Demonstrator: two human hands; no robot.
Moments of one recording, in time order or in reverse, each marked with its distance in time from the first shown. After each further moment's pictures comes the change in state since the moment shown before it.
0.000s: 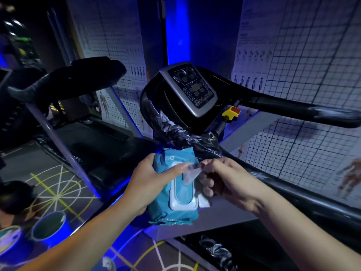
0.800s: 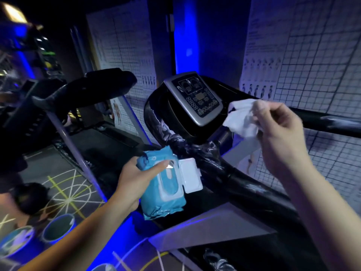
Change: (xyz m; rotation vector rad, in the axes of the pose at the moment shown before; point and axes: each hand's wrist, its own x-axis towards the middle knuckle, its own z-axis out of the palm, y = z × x) left_hand 0.019 0.009 0.011 -0.093 0.284 -0.010; right_hand -0.003 -0.085 -0.073 -0.124 0.647 -0.708
